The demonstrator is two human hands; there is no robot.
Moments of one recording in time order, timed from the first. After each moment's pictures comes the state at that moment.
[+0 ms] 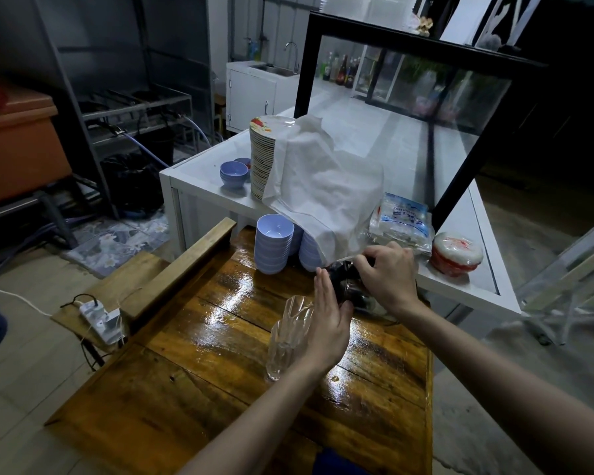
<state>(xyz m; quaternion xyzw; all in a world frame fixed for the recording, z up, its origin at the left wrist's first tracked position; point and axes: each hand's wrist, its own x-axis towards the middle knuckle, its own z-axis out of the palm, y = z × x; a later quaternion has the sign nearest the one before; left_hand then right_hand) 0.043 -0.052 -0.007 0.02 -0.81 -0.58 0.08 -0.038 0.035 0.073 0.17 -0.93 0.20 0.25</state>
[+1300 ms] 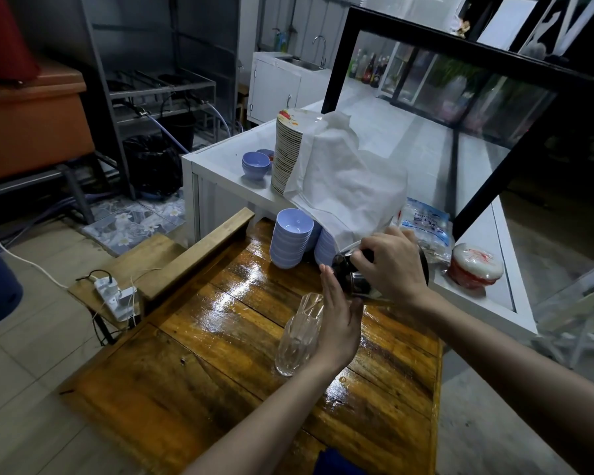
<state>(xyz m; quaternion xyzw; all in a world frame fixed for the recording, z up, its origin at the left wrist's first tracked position) 0.051 -0.063 -0.005 0.05 -0.77 -0.63 0.11 -0.045 0.004 0.086 0.32 -0.90 0.08 0.27</state>
